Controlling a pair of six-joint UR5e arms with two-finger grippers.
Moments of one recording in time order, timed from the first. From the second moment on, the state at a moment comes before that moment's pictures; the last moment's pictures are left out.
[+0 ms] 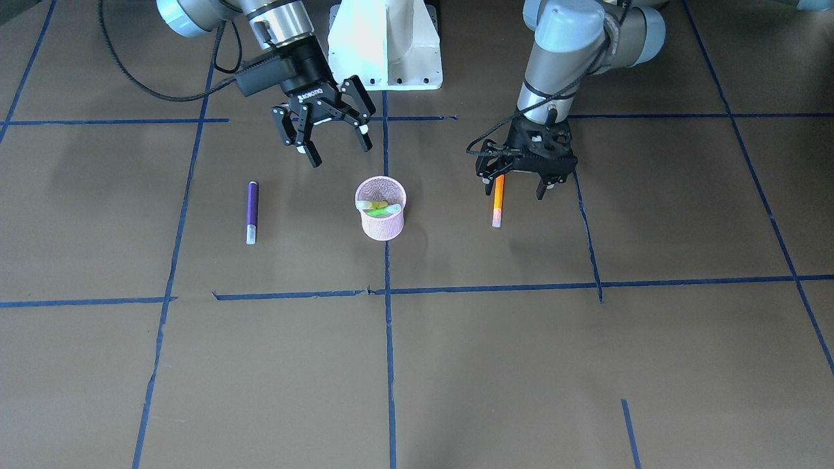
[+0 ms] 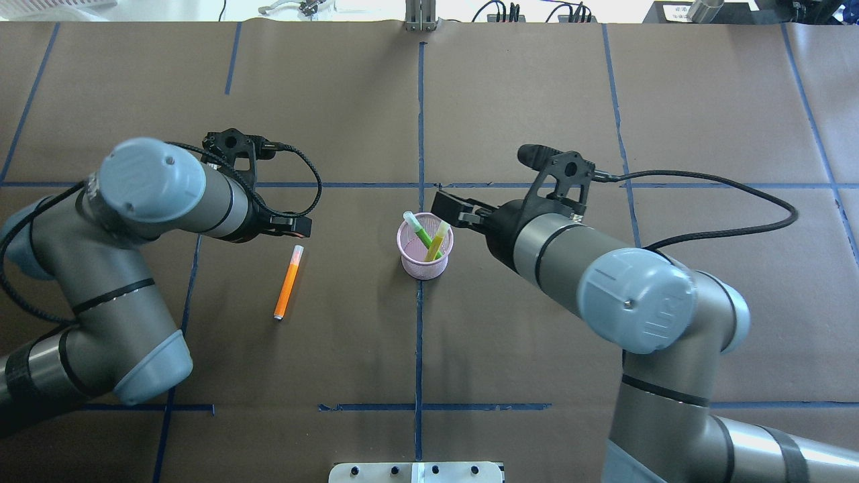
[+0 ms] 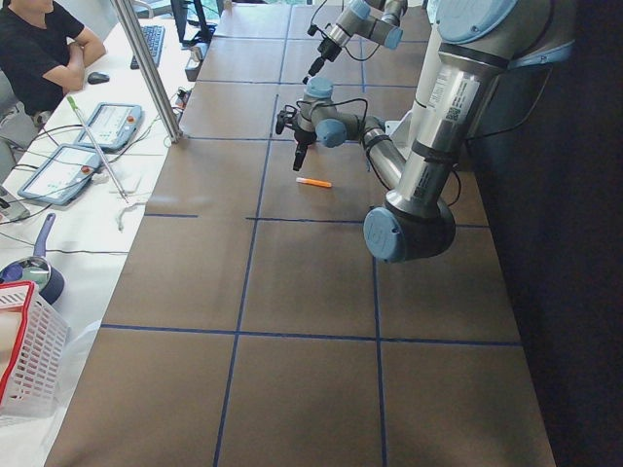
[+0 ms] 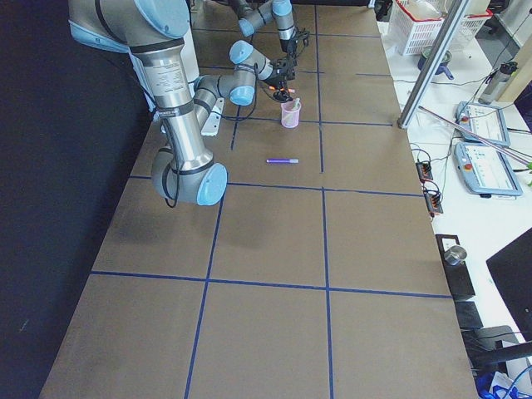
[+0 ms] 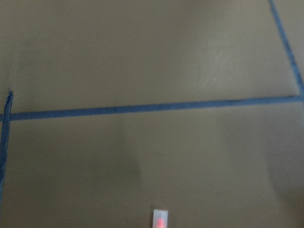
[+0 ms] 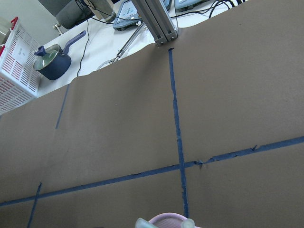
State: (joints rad) left arm -0.63 -1.99 -1.84 -1.71 -1.86 -1.02; right arm 0.39 -1.17 2.03 -1.14 1.29 1.48
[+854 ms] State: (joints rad) left arm -0.65 -2.11 -1.66 -1.60 -2.07 -0.95; right arm 0.40 -1.41 2.20 -1.14 1.37 1.48
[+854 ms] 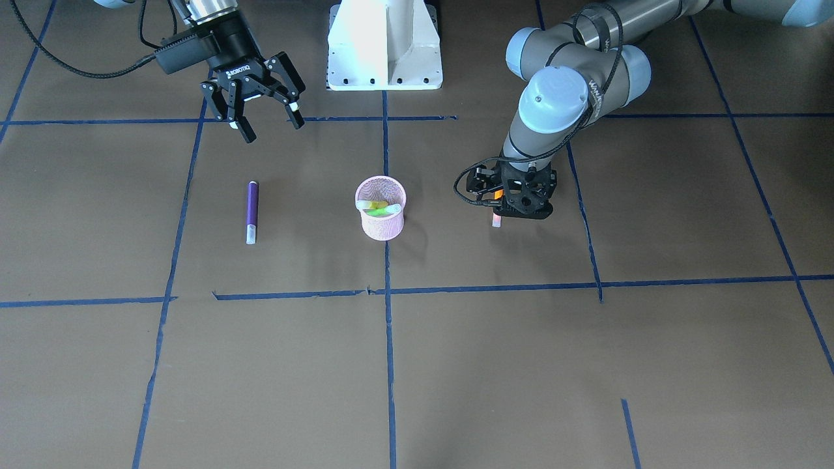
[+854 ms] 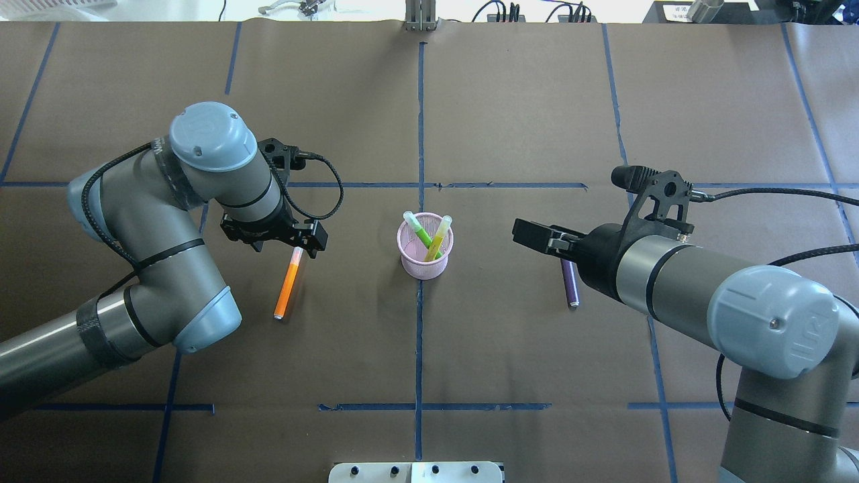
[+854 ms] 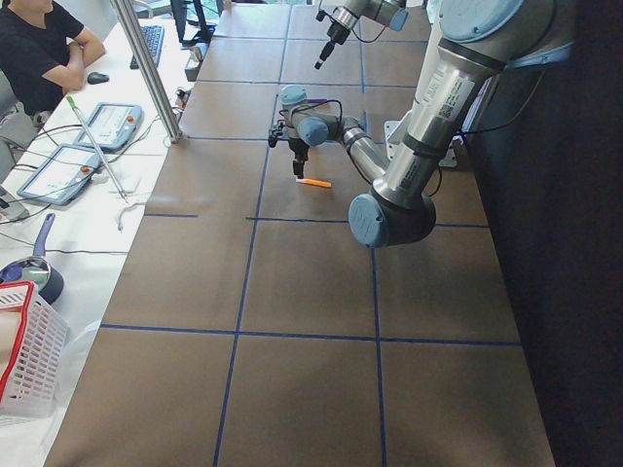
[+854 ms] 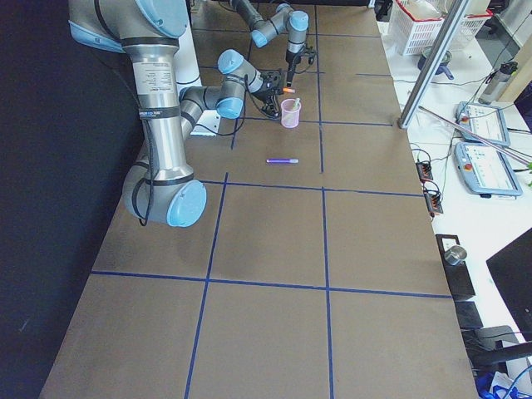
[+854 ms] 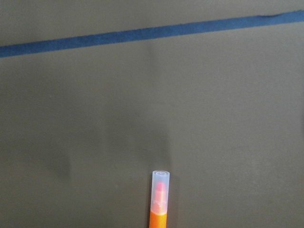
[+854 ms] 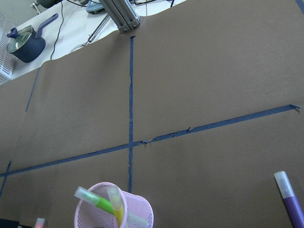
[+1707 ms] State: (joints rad) left arm -0.63 -2.13 -1.58 -1.61 -2.06 -0.89; right arm 0.40 -1.42 2.20 -1.14 1.35 1.49
